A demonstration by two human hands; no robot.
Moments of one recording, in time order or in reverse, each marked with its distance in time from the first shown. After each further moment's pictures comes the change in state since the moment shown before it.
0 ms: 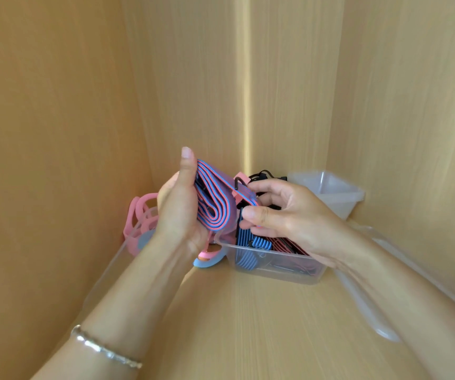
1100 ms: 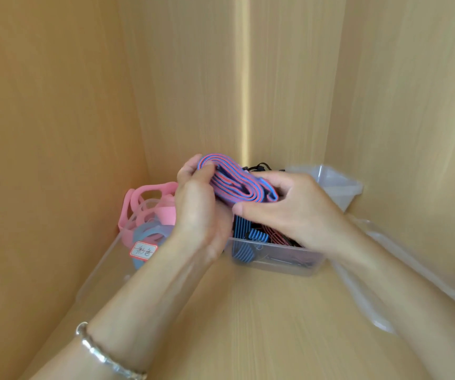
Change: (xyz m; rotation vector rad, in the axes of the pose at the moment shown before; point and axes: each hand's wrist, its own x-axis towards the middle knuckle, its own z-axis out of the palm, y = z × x) left_hand -0.014 -0.010 0.022 -0.230 -0.010 -0.041; right_hand -0.003 -0.005 0.005 -0.427 0.113 -0.190
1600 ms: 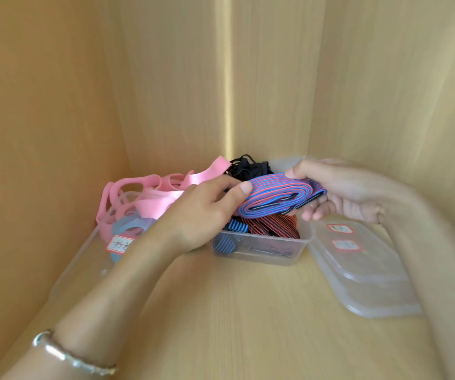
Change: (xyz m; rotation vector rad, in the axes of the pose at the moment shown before) left_hand 0.000 -0.003 -0.028 1.358 -0.590 0.155; right_hand -0.002 0.008 -0.076 0.171 -0.135 0.579
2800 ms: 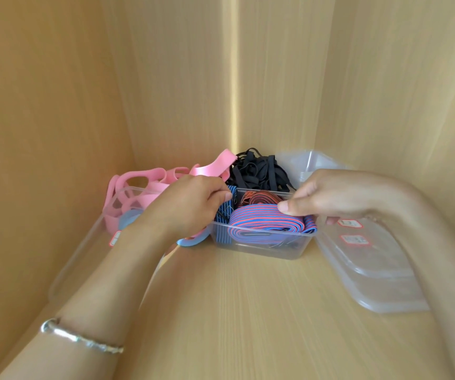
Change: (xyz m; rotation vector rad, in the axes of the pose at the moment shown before) left_hand 0.006 -0.017 -0.018 0.432 0.029 -0.002; right_hand 0.006 0.007 0.008 -0.725 -0.079 0.075
